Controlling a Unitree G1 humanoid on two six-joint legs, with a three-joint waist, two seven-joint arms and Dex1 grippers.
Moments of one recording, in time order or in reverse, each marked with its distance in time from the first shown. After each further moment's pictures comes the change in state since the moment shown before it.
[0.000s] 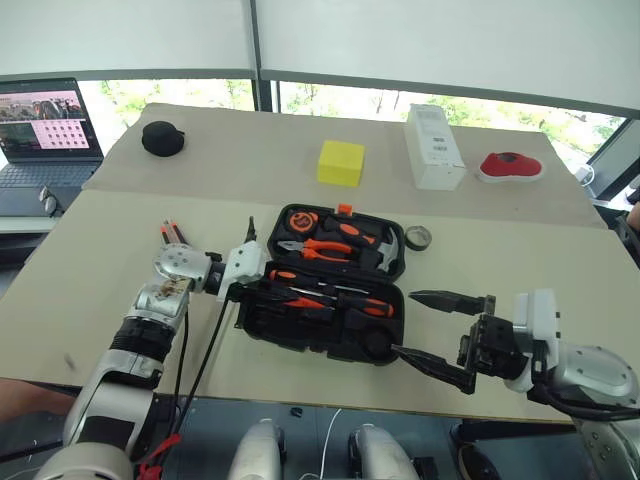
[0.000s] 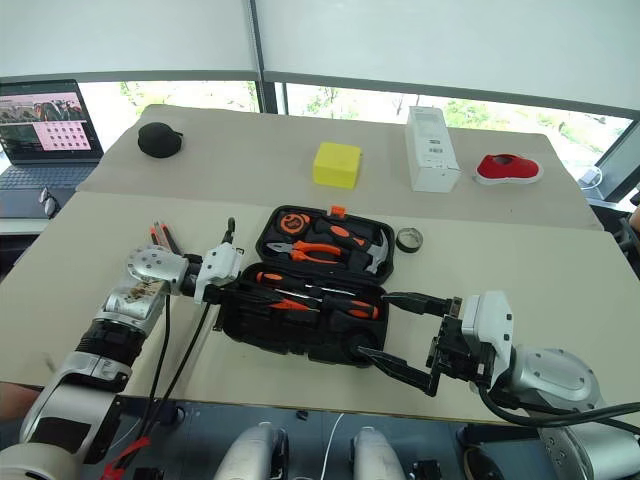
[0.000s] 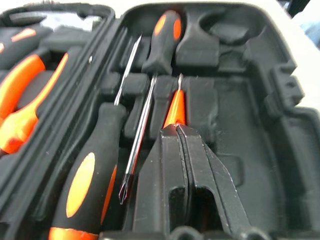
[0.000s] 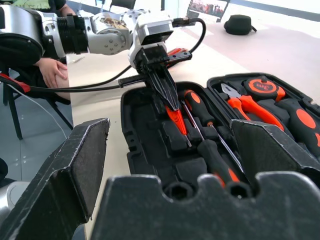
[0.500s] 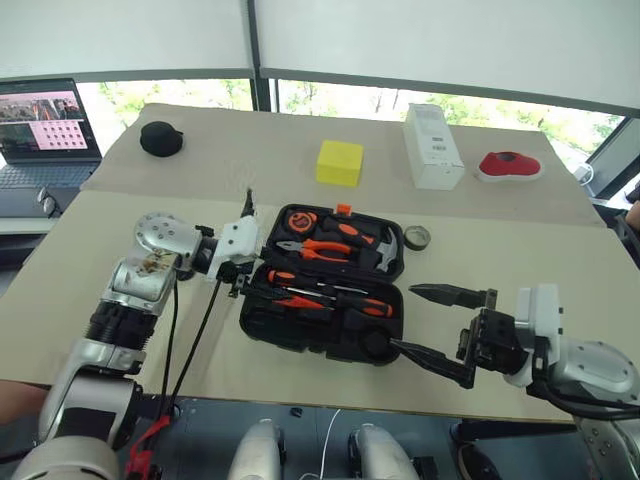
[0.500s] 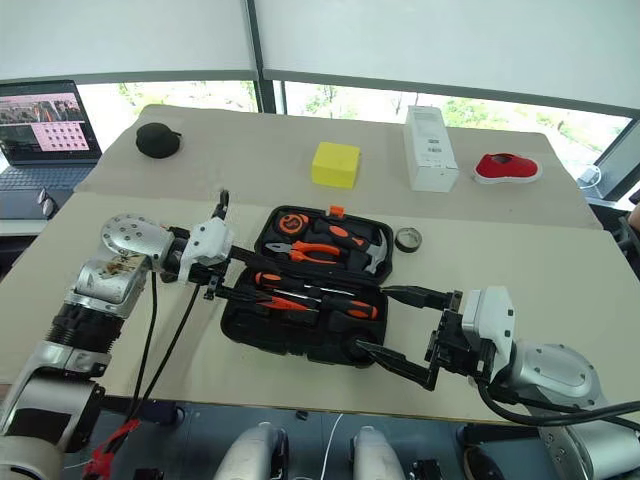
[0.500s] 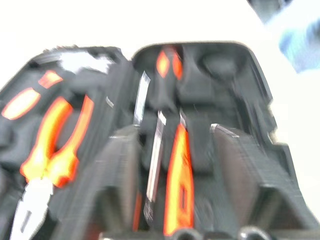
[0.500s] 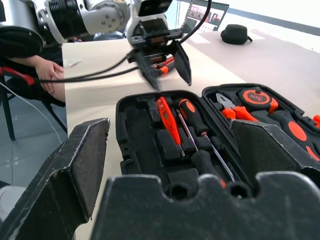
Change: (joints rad) left arm -0.050 0.057 0.049 -0.173 -0.118 0.192 -0.040; right arm -0.065 -0.001 0.006 -0.007 0.000 -0.002 -0.019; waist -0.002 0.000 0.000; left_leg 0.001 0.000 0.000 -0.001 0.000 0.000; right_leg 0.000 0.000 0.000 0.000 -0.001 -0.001
